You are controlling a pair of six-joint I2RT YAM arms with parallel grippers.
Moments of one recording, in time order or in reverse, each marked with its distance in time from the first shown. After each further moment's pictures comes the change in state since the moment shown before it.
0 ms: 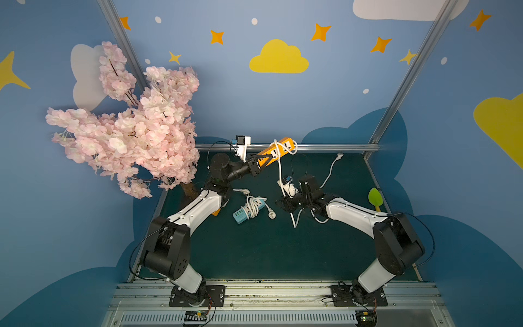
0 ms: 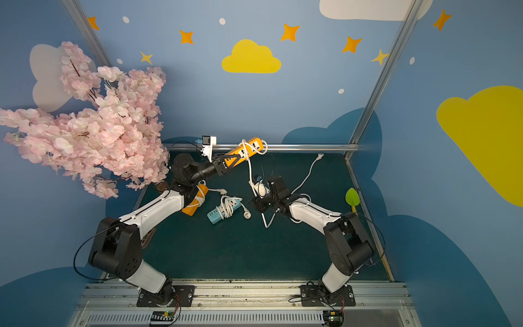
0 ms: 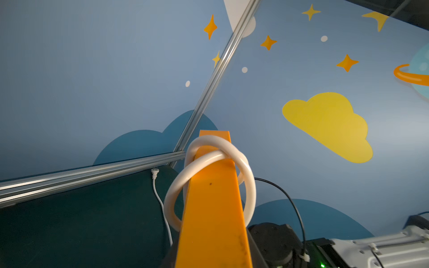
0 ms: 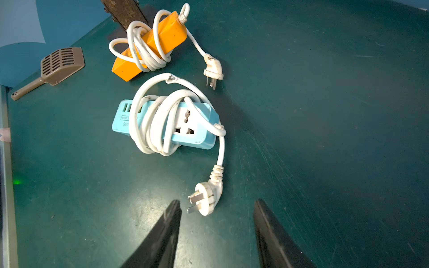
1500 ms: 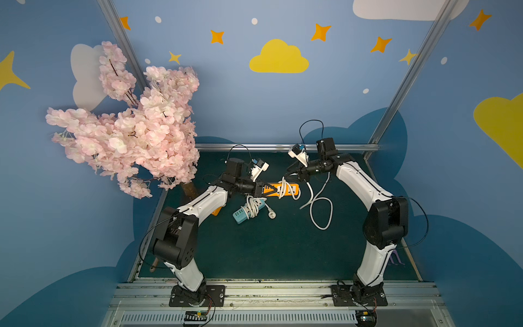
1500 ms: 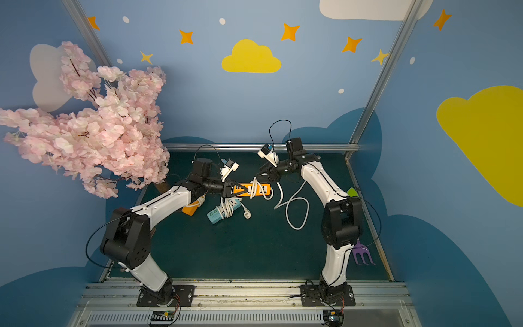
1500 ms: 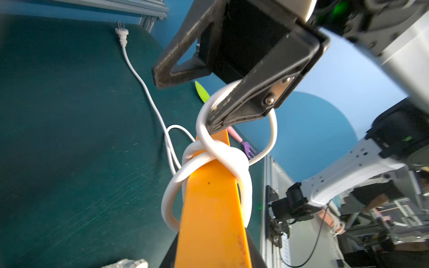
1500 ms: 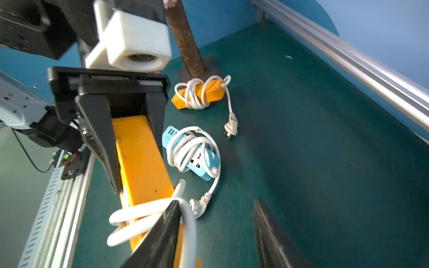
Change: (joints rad) left arm -0.045 0.103 0.042 -0.625 0.373 0.334; right arm -0.317 0.259 0.630 -0.491 -0.633 -0.438
